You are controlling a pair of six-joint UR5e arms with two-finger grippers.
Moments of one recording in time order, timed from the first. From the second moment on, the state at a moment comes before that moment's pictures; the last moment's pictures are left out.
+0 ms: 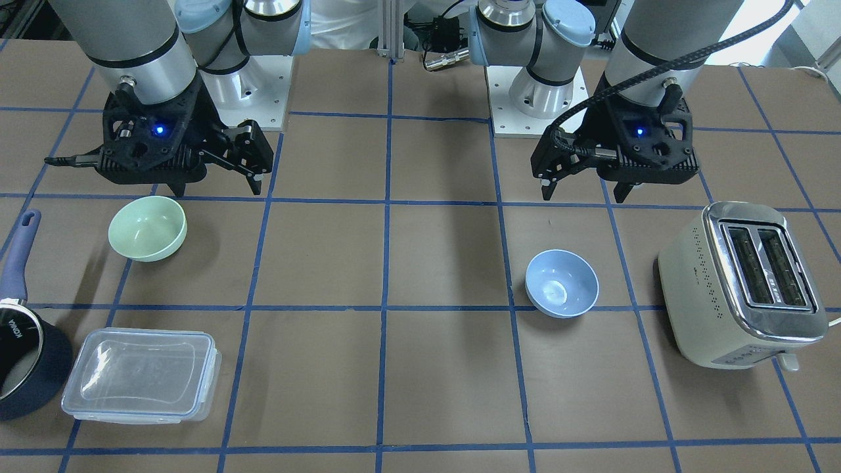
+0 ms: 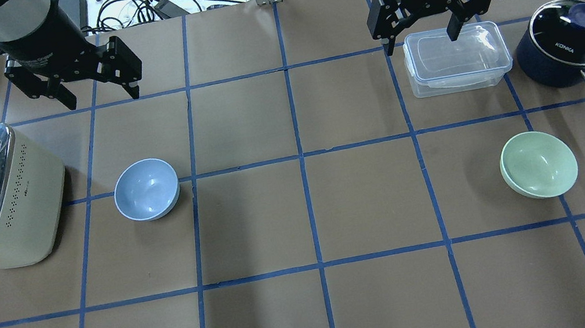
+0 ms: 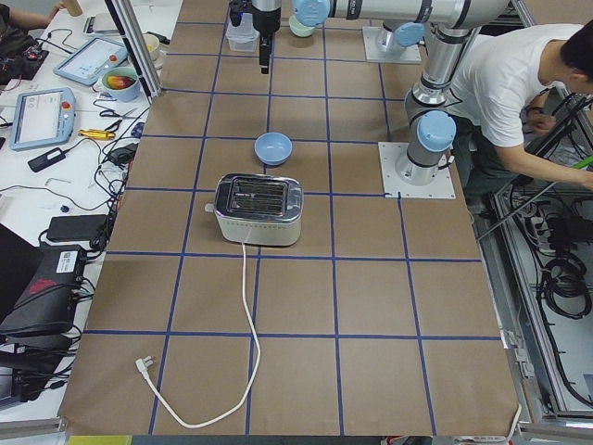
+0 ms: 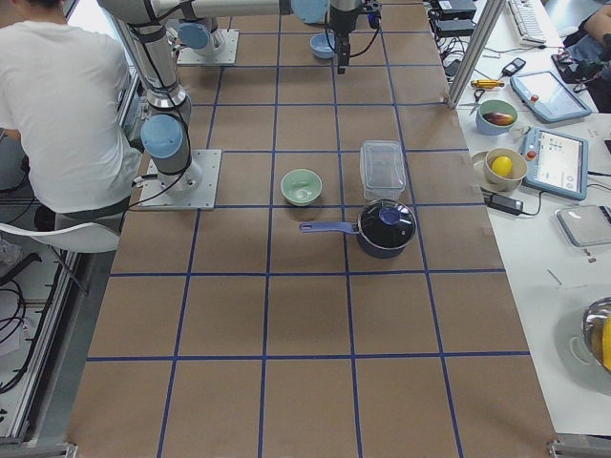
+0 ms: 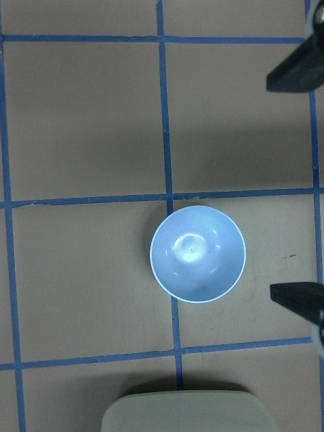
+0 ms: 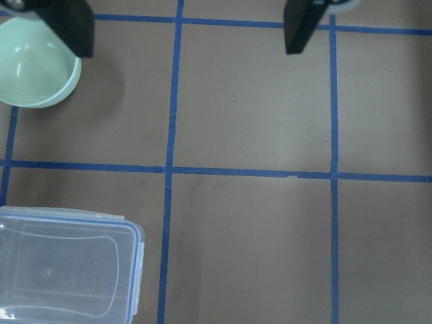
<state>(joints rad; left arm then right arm) -1.57 -1.64 -1.49 -1.53 1.59 0.04 1.64 -1.47 1.46 -1.57 -1.55 0.02</state>
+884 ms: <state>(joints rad) -1.57 -1.64 -1.50 -1.53 1.59 0.04 1.64 -1.47 1.46 -1.56 -1.55 0.02</state>
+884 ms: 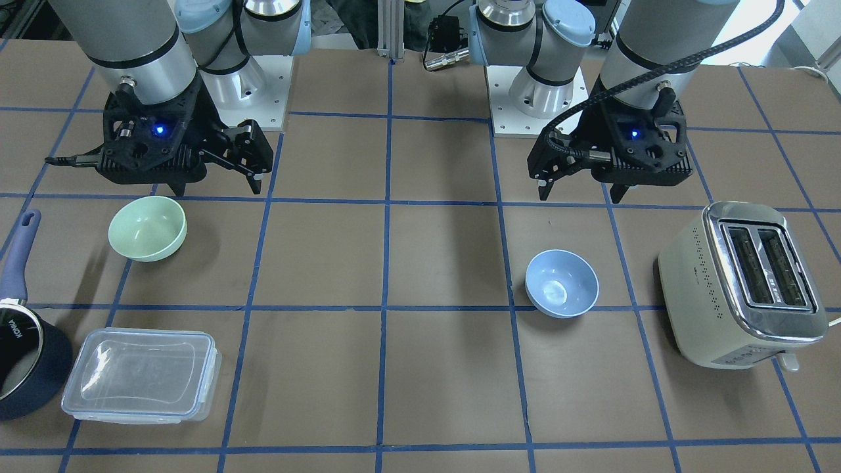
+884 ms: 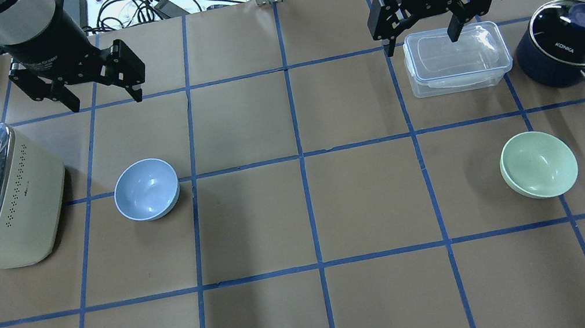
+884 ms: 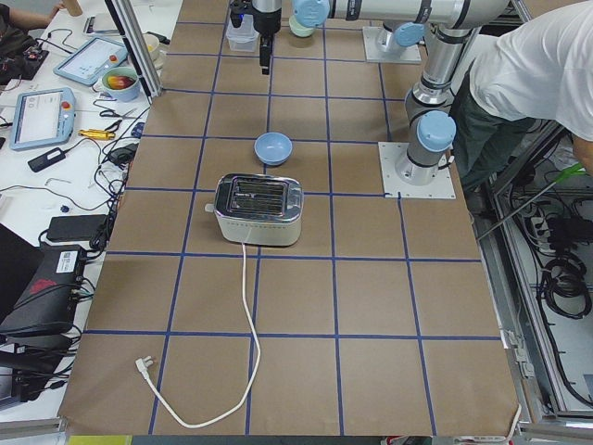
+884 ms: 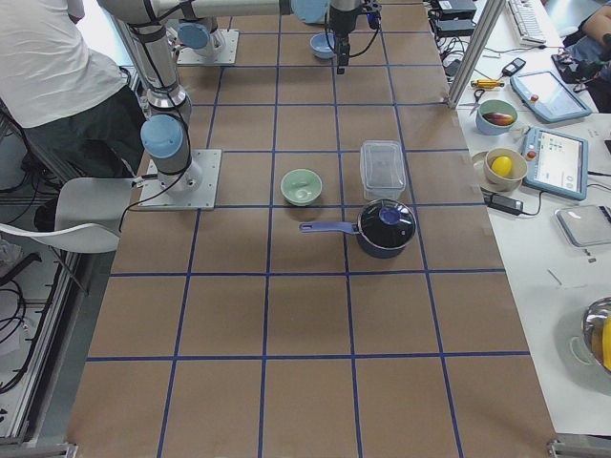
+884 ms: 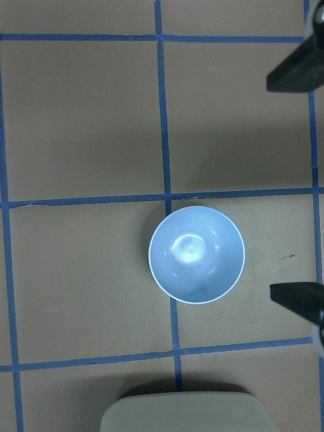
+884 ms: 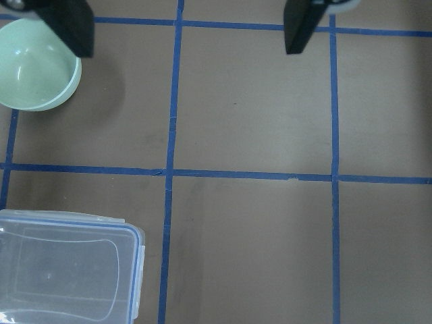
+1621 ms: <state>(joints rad) -1.58 -1.65 -1.54 -1.50 1.59 0.04 1.64 -1.47 1.46 -1.56 -1.55 0.02</state>
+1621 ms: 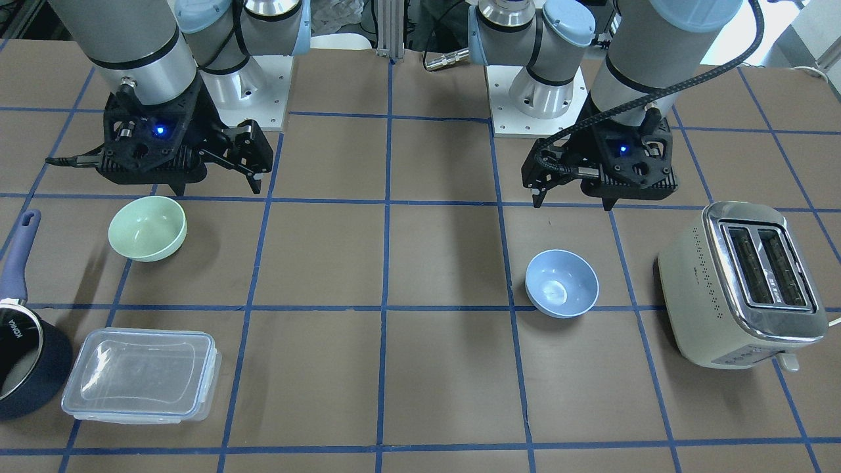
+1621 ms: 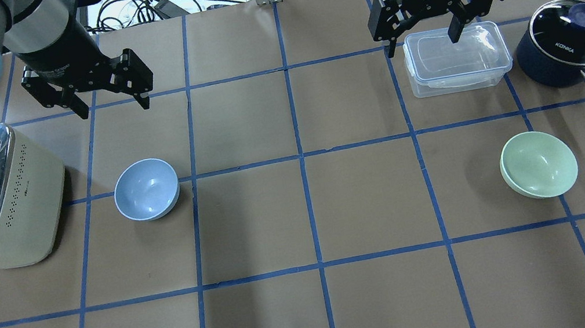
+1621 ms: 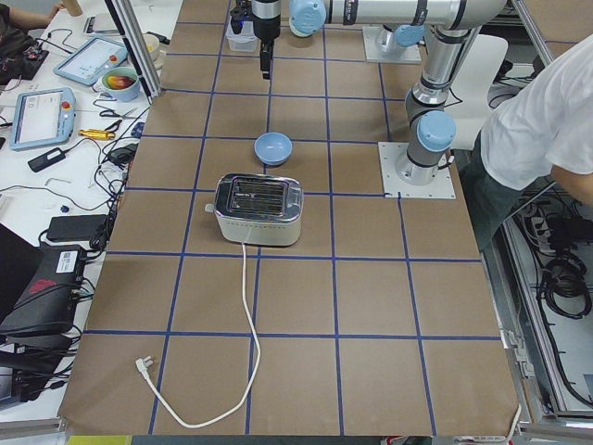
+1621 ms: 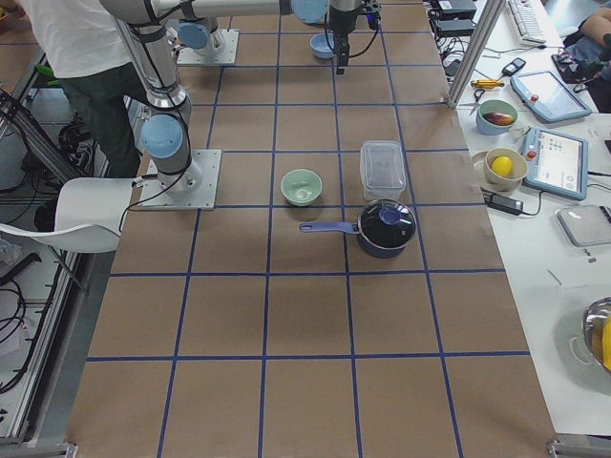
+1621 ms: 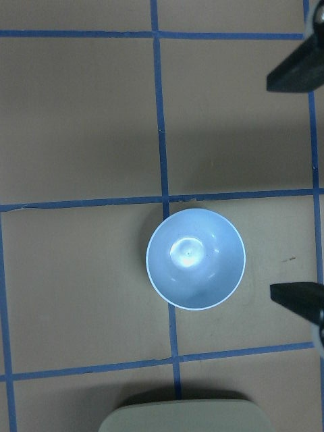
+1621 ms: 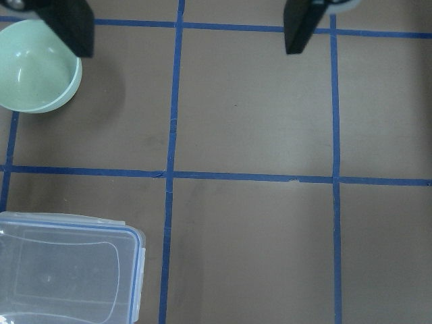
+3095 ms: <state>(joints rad) -1.58 -1.95 -1.95 -0.82 1.60 0.05 1.64 -1.47 1.46 -1.56 -1.56 0.02</state>
